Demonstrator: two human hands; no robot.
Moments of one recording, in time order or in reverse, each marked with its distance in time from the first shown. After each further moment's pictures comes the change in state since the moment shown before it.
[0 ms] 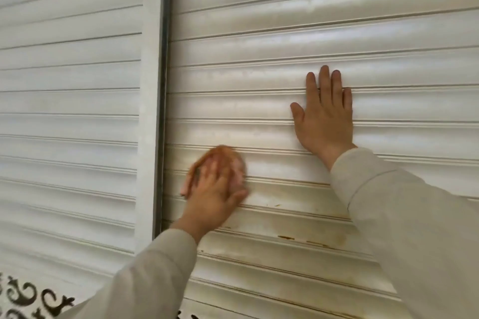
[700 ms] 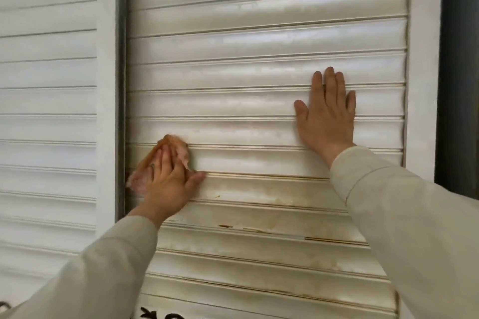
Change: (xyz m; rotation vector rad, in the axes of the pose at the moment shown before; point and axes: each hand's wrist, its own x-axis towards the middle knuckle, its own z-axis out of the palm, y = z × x) left_hand 0.010 0.016 -0.019 0.005 -0.048 -0.201; right_hand -0.017 0.081 -0.031 -0.009 -0.013 0.116
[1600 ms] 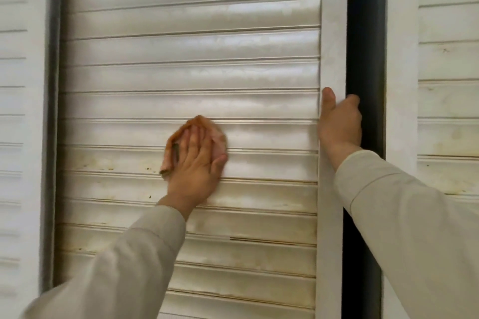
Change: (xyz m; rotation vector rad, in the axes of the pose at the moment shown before) left_hand -0.007 0.190 0.040 -0.048 0.263 0.274; right_hand 0.008 0.145 -0.055 0.644 0.061 0.556
